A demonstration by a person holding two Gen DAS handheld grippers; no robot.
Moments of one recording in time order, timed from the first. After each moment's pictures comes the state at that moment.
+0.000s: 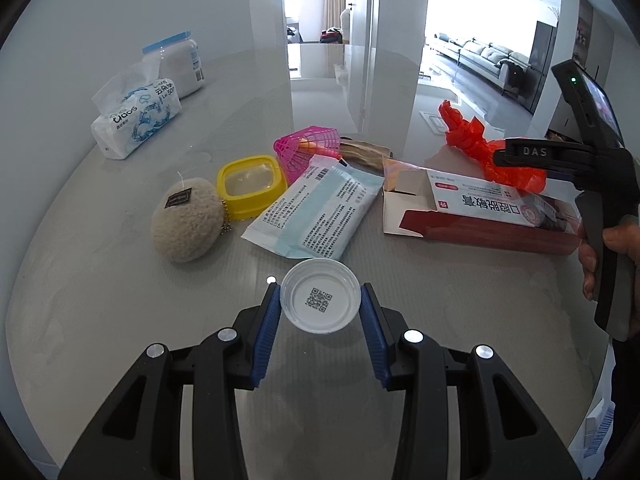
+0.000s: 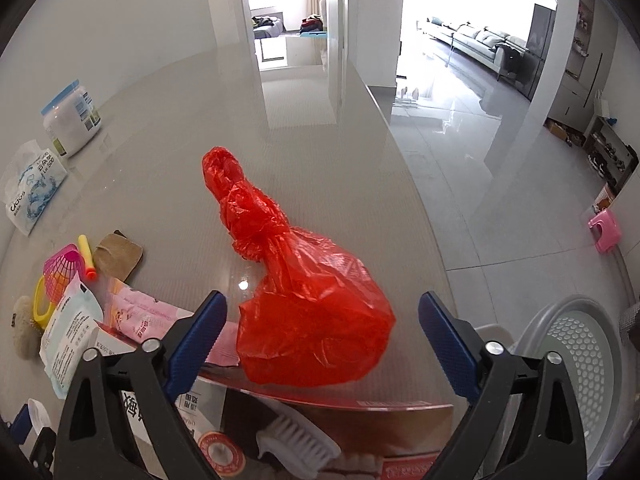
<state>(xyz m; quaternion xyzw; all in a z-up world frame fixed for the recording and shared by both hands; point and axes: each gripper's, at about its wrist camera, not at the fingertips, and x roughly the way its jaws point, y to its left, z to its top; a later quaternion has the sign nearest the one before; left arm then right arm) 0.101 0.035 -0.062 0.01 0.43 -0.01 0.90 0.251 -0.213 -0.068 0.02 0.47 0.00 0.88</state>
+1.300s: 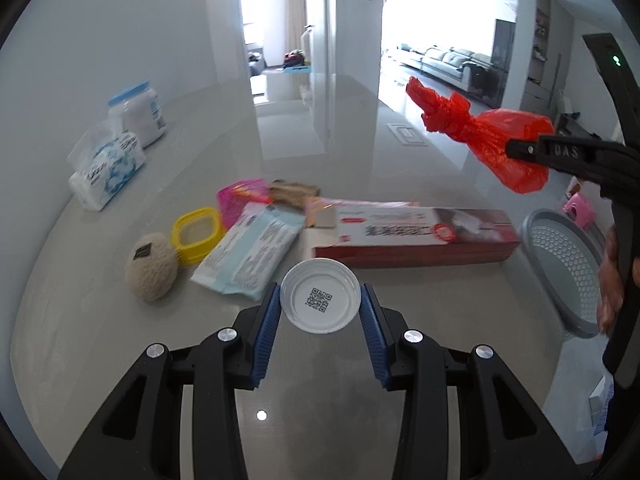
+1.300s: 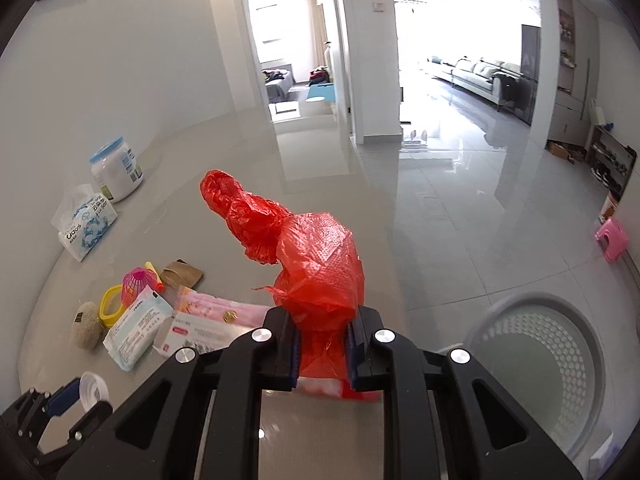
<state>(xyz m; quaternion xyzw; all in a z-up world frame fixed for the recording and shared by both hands) 0.079 -0.028 -0.015 0.04 0.39 -0.07 0.92 0.132 -0.264 0.018 0.06 0.37 0.01 0.93</state>
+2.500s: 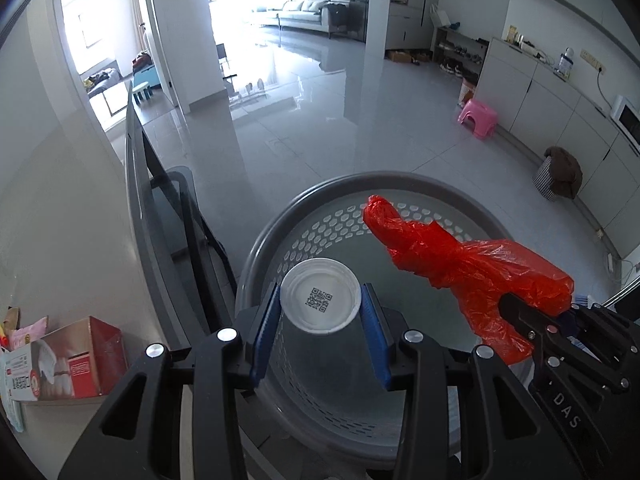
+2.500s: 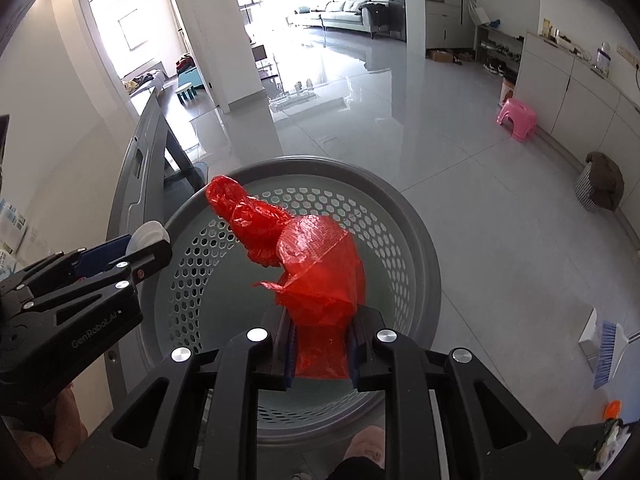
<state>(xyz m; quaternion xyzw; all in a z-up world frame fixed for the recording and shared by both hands) 0.142 -0.377 -0.084 0.15 0.44 -0.28 0.84 0.028 -0.507 -0.082 0.18 0.44 -0.17 0.86</state>
